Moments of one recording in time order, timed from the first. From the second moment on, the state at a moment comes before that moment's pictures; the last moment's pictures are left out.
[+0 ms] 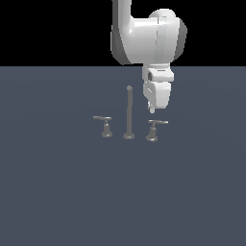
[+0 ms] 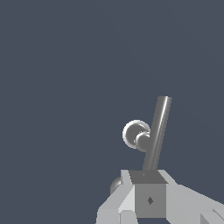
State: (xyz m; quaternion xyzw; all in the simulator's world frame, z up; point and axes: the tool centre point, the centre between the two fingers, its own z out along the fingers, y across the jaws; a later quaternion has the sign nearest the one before) arm 0.053 -0.110 0.133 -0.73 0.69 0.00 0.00
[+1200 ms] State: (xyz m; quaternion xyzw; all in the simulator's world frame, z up) arm 0.055 -0.163 0.089 -0.65 0.76 0.00 0.00
